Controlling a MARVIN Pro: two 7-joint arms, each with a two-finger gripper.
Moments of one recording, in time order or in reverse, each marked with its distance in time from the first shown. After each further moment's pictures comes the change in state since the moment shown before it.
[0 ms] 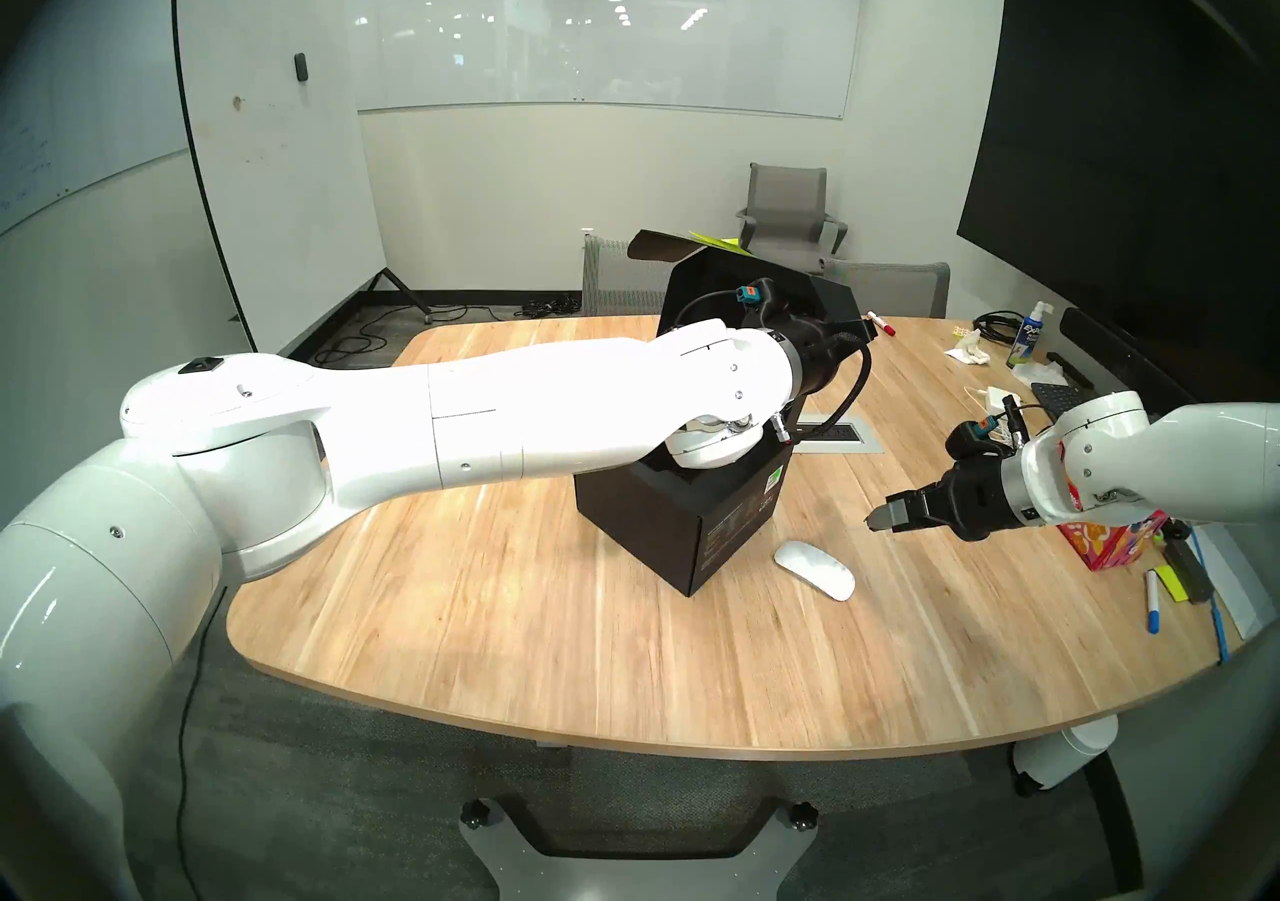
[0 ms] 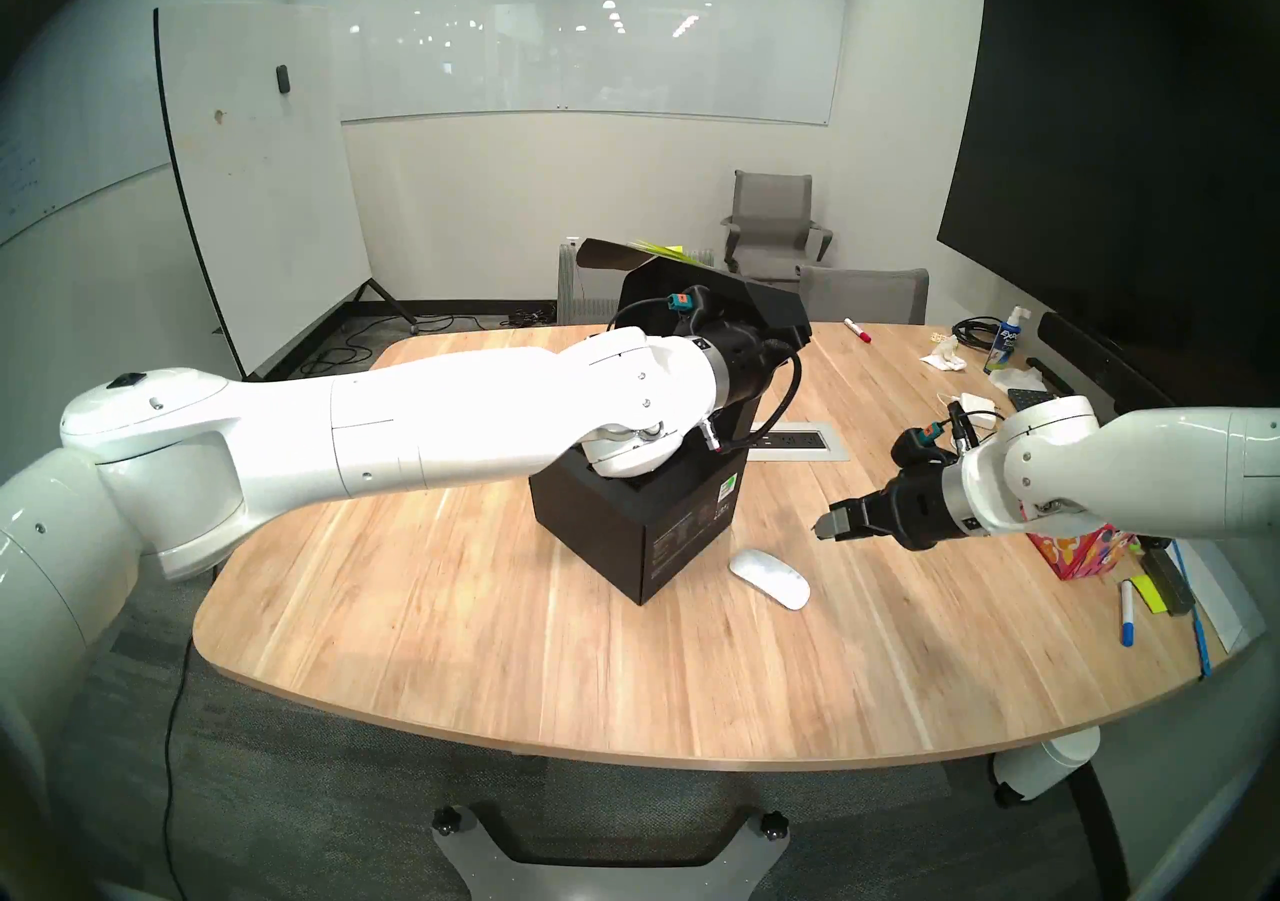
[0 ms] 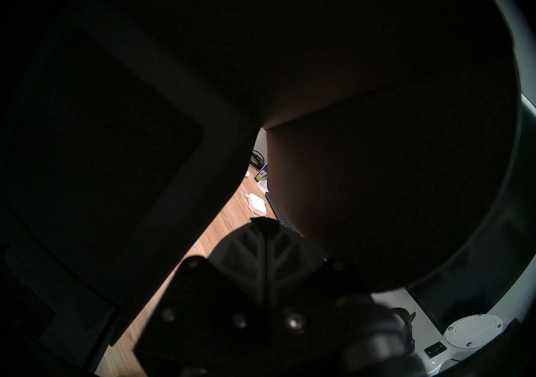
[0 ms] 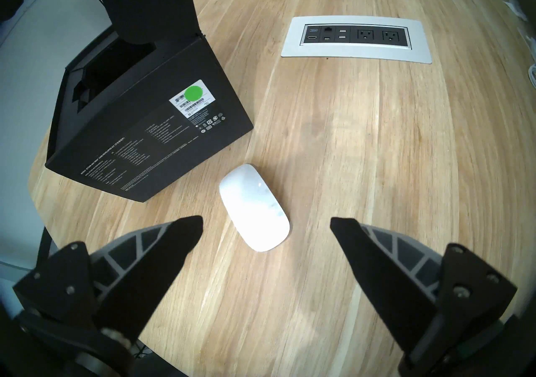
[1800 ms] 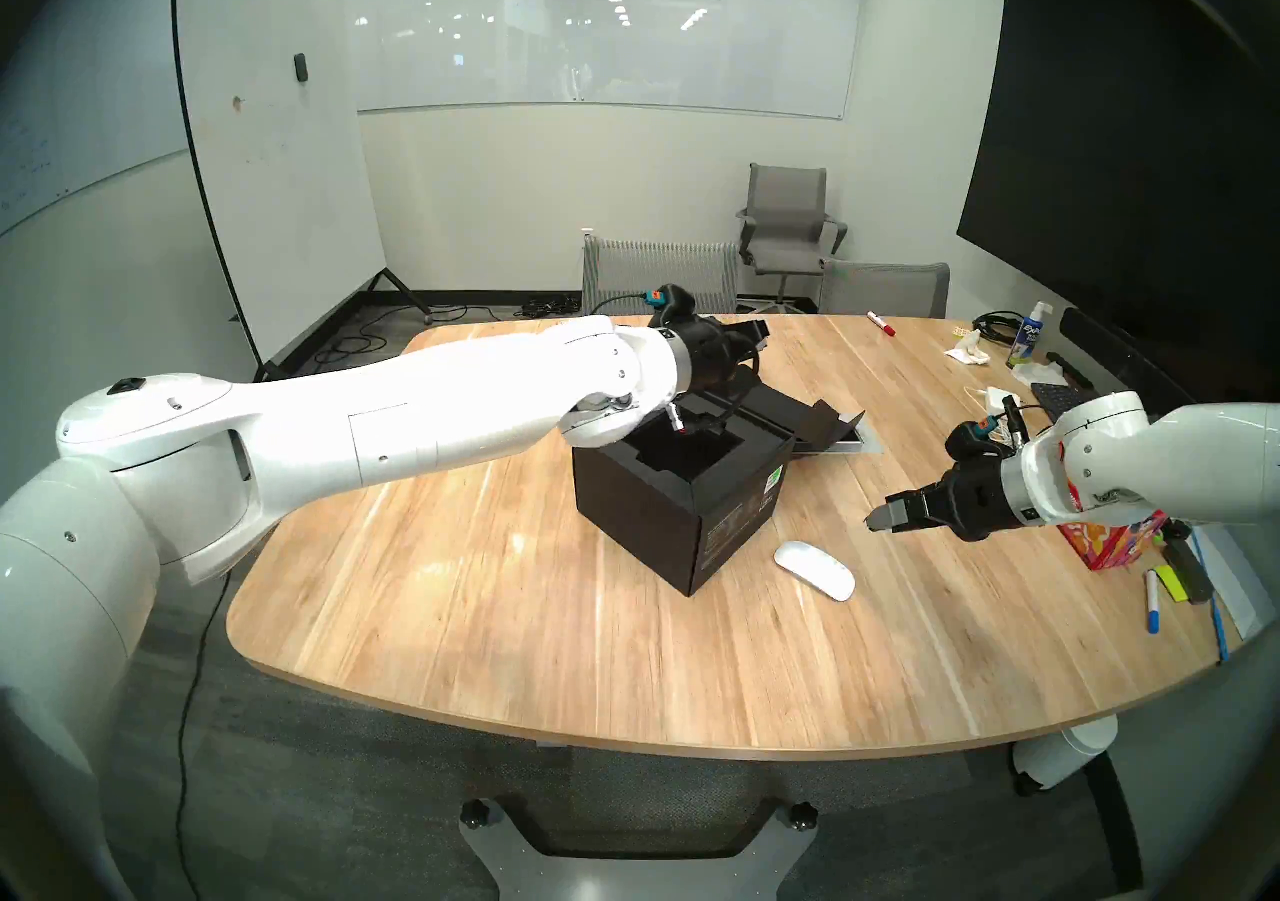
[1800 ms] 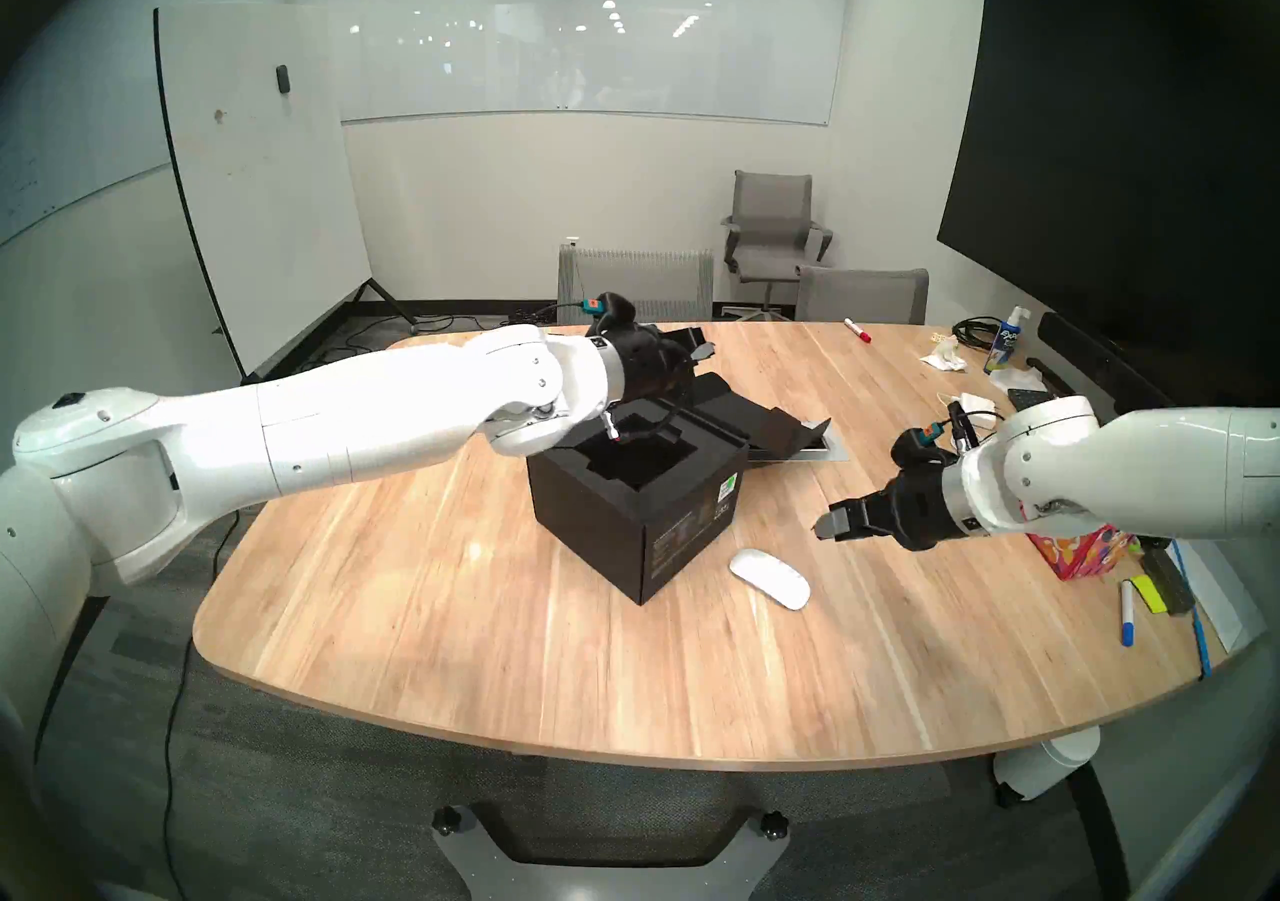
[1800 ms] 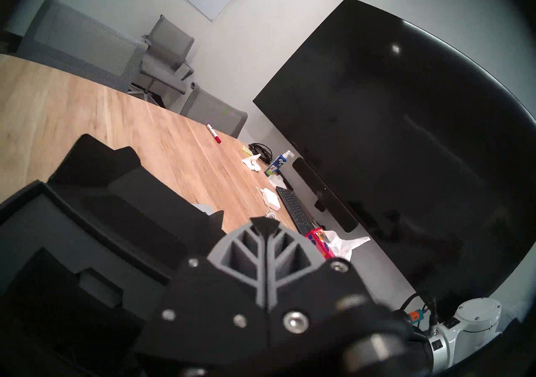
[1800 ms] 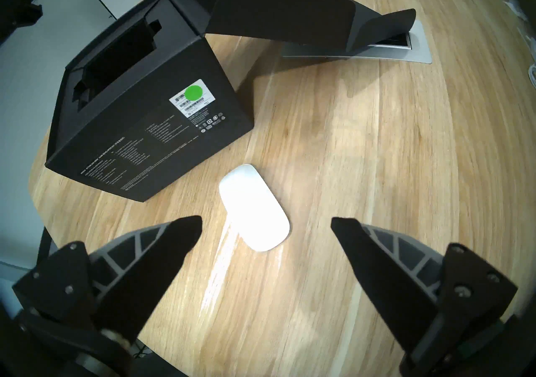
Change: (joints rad) left arm 0.033 0.243 -0.003 0.045 -0.031 0.185 -0.277; right arm -0.001 0.000 0.000 0.000 0.000 0.000 0.000
